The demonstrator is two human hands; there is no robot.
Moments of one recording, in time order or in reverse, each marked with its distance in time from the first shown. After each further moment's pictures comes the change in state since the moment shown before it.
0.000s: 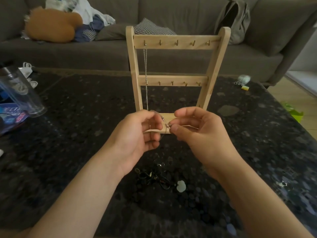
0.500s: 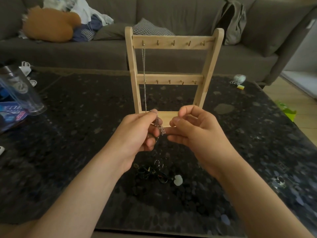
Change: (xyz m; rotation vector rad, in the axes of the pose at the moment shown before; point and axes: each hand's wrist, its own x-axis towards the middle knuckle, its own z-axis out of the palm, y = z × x) left_hand -0.007 -0.005 0.000 0.235 0.072 0.039; right_hand -0.009 -0.005 -0.001 0.221 -0.081 0.081
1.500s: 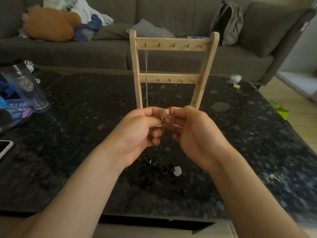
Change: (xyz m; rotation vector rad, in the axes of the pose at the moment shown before) left_hand -0.024 0.009 -0.003 -0.091 -0.182 0.054; right_hand -0.011 -0.012 0.020 0.094 -0.034 0.160
